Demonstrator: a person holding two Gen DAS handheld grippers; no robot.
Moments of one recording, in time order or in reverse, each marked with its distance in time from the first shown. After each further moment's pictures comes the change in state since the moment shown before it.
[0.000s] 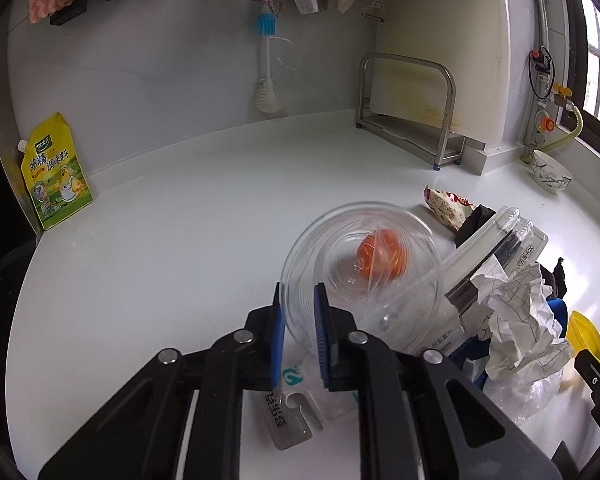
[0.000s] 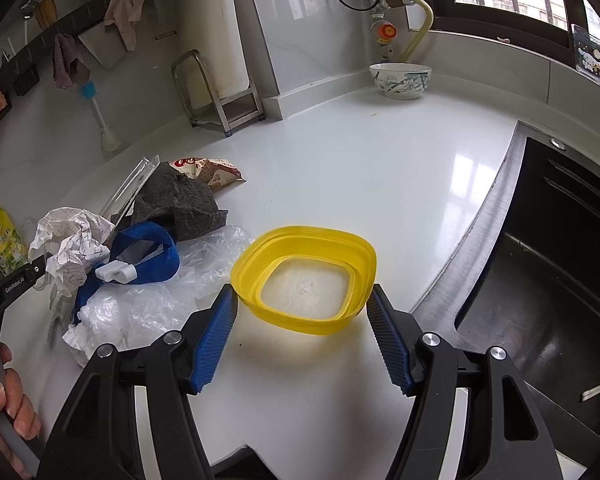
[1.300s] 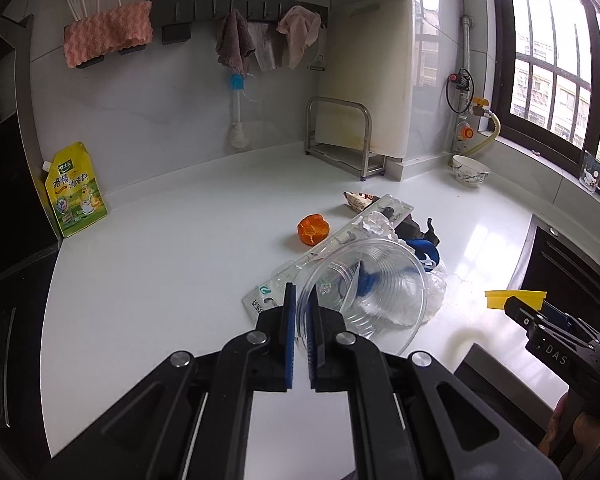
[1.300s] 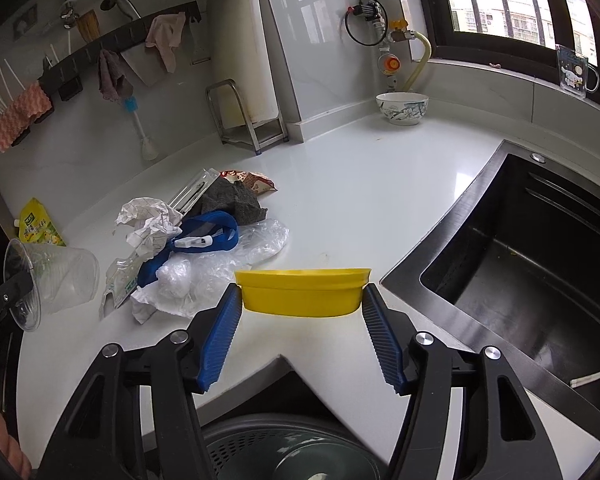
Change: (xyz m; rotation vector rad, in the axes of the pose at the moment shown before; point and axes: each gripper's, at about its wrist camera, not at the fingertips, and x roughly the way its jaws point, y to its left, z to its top) left arm -0.156 -0.005 -0.053 0.067 -0.095 -0.143; right arm -0.092 0.005 -0.033 -0.033 -0.067 0.061
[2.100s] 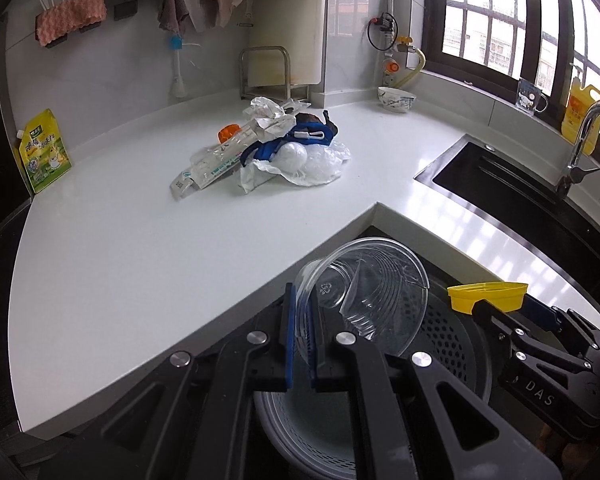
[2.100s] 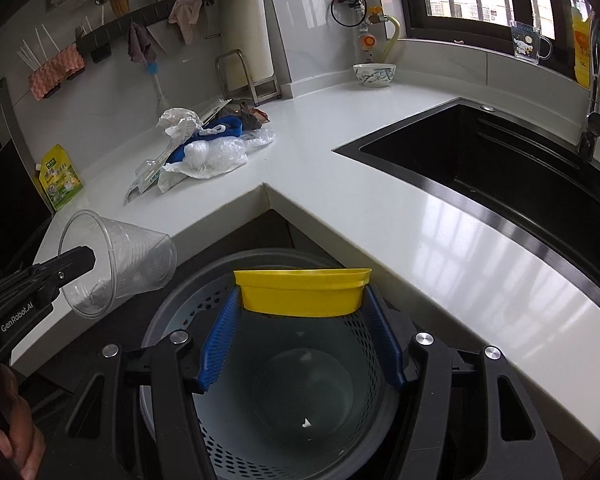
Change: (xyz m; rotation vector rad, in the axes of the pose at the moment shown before) left arm -0.059 -0.068 -0.119 0.100 0.130 -0.129; right arm -0.100 -0.027 -0.131 -0.030 0.078 -0.034
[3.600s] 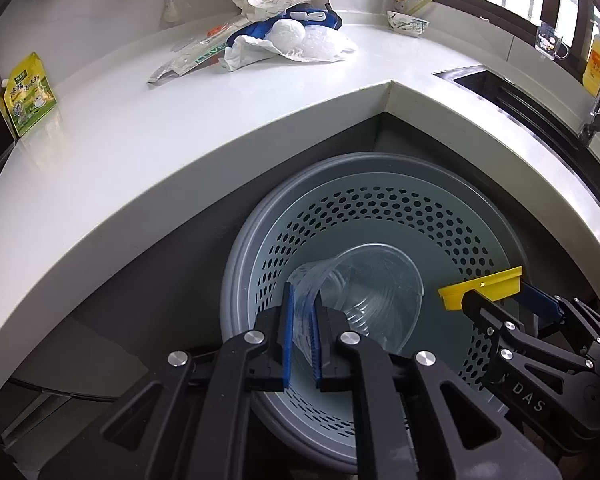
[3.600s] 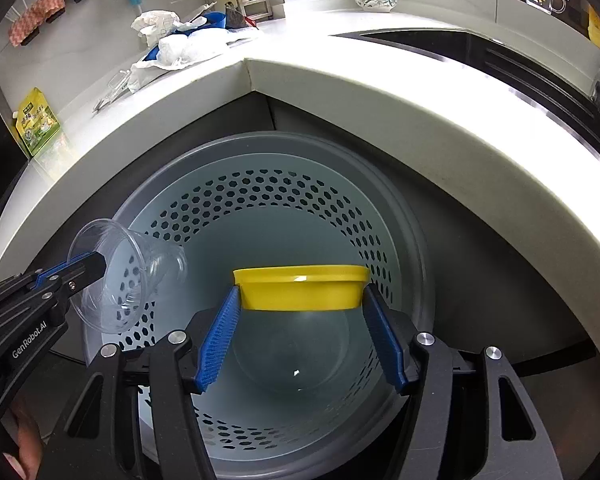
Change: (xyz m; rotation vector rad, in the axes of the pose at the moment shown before) left arm 0.060 -0.007 -0.062 -0.013 0.207 0.025; right arm 0.059 0.001 -0.049 -0.012 0.191 -0.040
